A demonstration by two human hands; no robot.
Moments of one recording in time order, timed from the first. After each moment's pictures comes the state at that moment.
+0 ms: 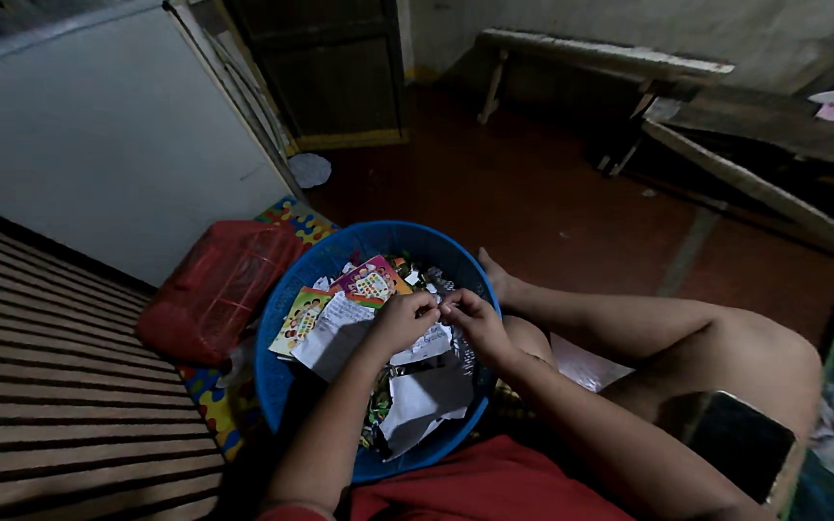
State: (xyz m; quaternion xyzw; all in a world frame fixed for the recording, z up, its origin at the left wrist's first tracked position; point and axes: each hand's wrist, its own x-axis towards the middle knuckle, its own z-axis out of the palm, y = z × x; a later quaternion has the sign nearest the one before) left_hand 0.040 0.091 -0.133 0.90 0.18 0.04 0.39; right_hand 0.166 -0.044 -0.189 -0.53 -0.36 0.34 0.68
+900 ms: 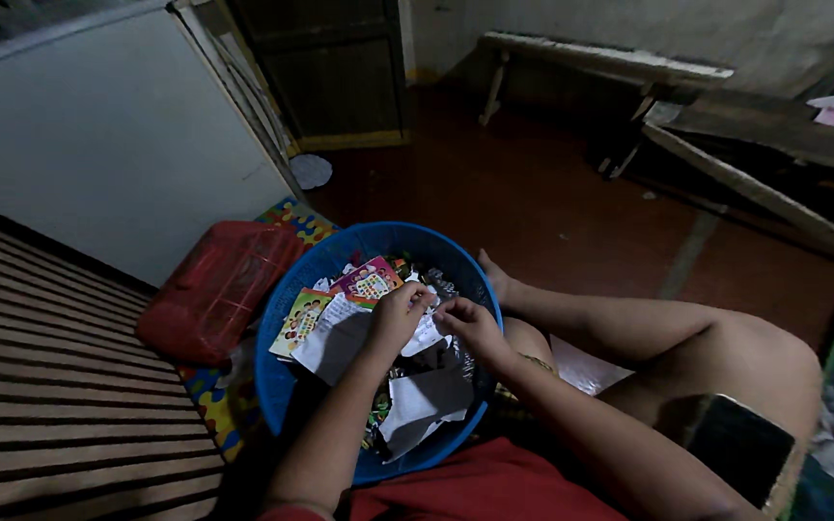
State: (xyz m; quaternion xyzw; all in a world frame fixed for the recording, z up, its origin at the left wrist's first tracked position) left_hand 0.043 0.089 -0.141 0.88 0.25 0.15 0.37; right_hand 0.163 -0.044 -0.183 -0.58 -0.36 0.37 0.62
